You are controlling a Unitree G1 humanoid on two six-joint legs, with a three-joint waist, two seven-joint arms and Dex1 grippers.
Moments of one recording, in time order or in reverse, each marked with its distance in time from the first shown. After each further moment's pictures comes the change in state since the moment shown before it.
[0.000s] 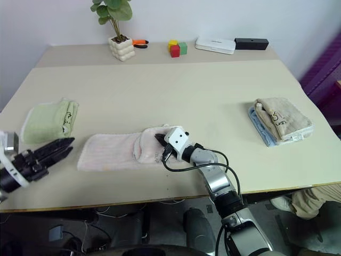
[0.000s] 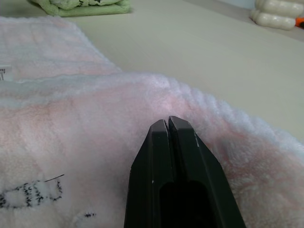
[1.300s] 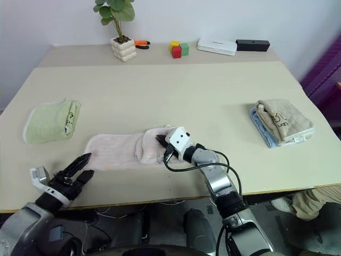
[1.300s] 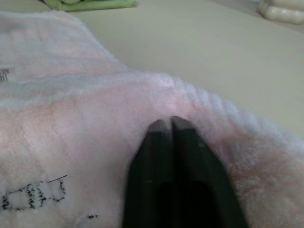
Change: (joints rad) left arm 0.081 -0.396 -0.220 -0.161 -0.164 -0.337 0.346; right arm 0.009 -0.014 -0.018 -0.034 0.004 0.050 0.034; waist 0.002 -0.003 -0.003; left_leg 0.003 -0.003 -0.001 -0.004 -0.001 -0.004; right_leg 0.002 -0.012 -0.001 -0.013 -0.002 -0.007
